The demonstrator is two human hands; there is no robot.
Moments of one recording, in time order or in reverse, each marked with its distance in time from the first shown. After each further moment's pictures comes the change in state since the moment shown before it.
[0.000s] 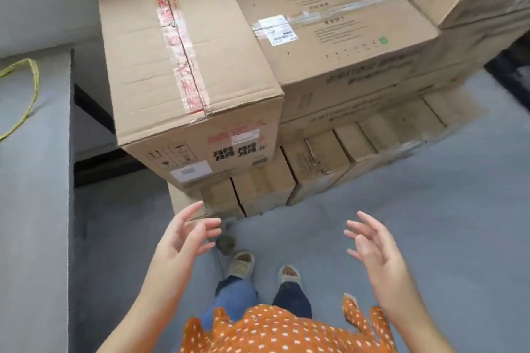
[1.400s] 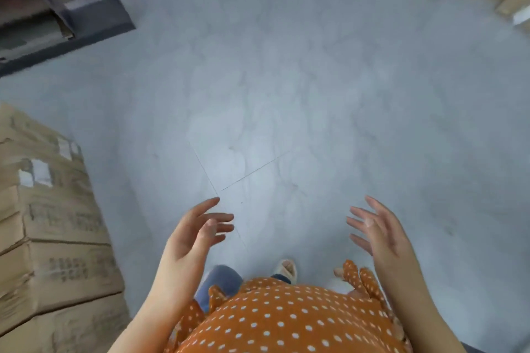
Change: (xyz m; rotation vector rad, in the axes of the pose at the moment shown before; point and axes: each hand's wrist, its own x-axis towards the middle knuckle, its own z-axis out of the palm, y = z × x) left_hand -0.319 -0.091 0.169 0.639 -1.691 0.318; right_hand -0.508 0.191 0.059 0.648 1.705 0.337
